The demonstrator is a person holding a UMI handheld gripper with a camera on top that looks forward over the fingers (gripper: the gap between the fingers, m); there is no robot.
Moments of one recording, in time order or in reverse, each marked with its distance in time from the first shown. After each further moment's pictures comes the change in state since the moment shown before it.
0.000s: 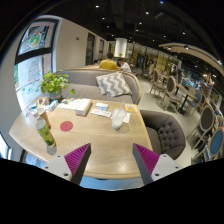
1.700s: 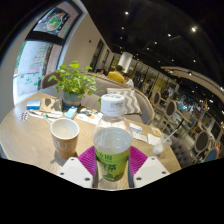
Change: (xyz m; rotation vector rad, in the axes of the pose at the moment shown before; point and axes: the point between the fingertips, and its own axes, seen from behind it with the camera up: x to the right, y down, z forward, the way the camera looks) arm -0.298 -0.069 0.147 0.152 0.159 -0.175
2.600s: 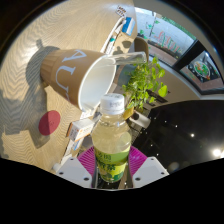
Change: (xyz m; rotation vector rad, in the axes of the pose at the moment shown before) arm 0.000 -0.098 0.073 0.092 0.314 -1.674
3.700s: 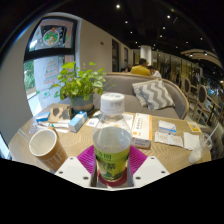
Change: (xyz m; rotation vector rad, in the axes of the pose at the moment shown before) arm -0.105 -0.043 0.032 0.229 -0.634 1.848
